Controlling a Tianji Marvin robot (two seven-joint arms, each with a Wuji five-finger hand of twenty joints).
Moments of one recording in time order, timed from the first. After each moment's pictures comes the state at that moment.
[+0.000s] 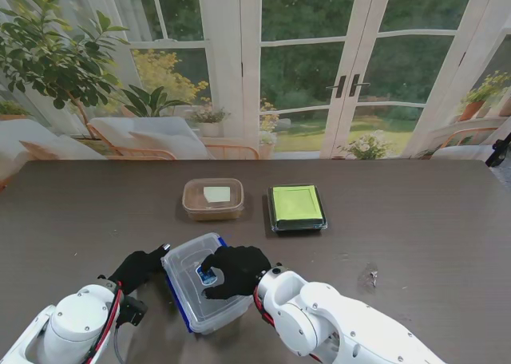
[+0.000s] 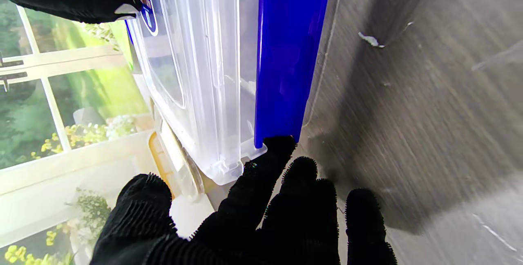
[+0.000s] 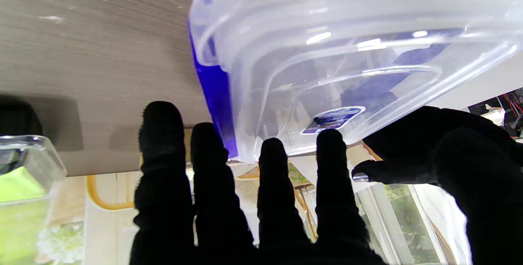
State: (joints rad) left arm 1.81 -1.13 -1.45 -1.73 0.08 0.37 -0.08; right arm -1.23 -1.10 0.54 -1.64 -0.79 0.22 0.10; left_hand 0.77 0.11 -0.03 -0.01 0.89 0.41 0.22 0.33 0.66 0.41 0.14 0.51 0.32 0.30 0.18 0.63 -0.01 0.21 0.64 0.89; right_hand 0.07 -0.37 0.88 -0.09 0.40 -0.14 0.54 0.26 0.43 0.05 0.52 0.33 0.59 0.28 0.29 0.34 0.53 0.29 0.95 0.49
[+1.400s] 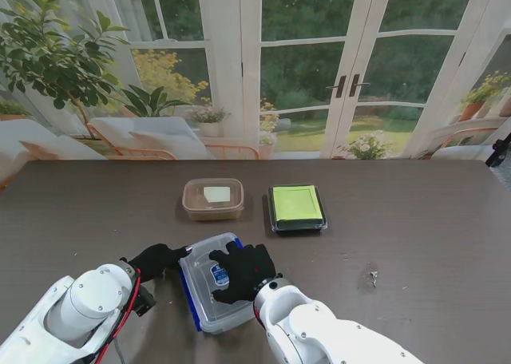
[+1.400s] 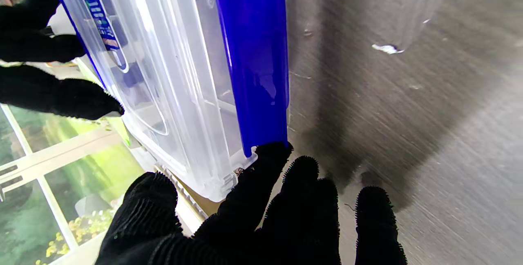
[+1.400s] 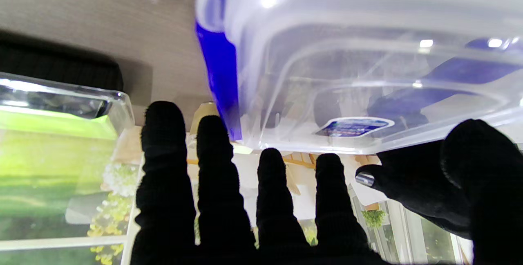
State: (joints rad) left arm 1.66 -1.07 -1.33 -1.69 0.28 0.39 -0.31; right arm -1.25 -1.09 0.47 -1.66 -1.02 0.44 0.04; left_hand 0.81 0.11 -0.03 -0.01 0.85 0.40 0.18 0.34 0.67 0.42 0.14 0.51 0.33 0.31 0.16 0.62 0.00 0.31 0.64 0.86; right_hand 0.12 -0.42 0.80 -0.07 0.26 -0.10 0.39 0.23 0.31 0.07 0.57 0.35 0.60 0.23 0.39 0.37 0.53 0.28 0.95 0.52
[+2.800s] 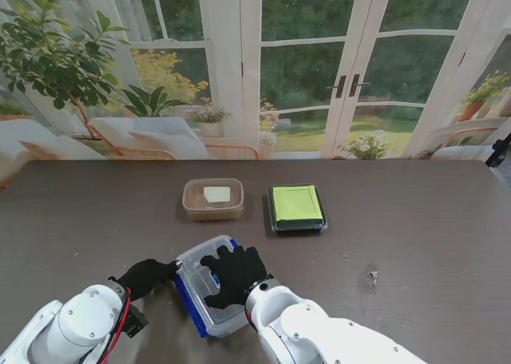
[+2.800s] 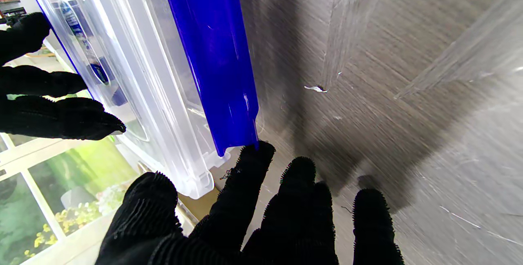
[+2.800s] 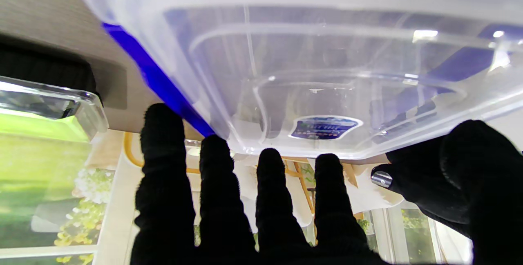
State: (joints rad) left arm 1.82 -1.07 -1.40 -1.81 0.31 0.44 -0.25; right arm -1.19 -1.10 0.40 -1.67 -1.00 0.45 0.10; left_hand 0.81 0.11 -0.03 -0.01 0.79 0.29 0.14 0.29 0.66 0.40 0.14 0.51 0.30 0.26 0.13 0.62 -0.01 0.29 0.63 0.87; right_hand 0.12 -0.42 0.80 -0.07 0.25 -0.09 0.41 0.23 0.31 0.07 0.57 0.34 0.50 0.22 0.24 0.30 0.51 0.28 0.93 0.52
